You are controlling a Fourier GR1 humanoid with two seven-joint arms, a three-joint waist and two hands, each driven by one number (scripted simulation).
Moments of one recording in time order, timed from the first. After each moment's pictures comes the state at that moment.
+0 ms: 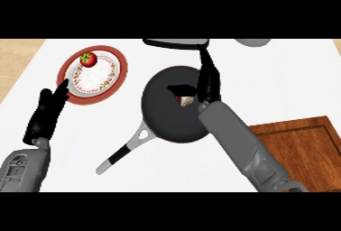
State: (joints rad) left arm -0.25 0.27 0.15 -1.27 -0.19 -0.01 0.23; right arm -0.90 0.00 0.37 -0.56 0.05 -0.85 -0.01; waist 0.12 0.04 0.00
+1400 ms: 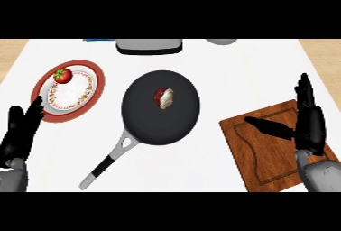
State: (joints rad) left arm -0.11 0.30 0.24 -1.32 -0.16 0.01 0.23; right arm -0.19 -0.48 0.26 -1.43 -0.17 -0.66 -0.04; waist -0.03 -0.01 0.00
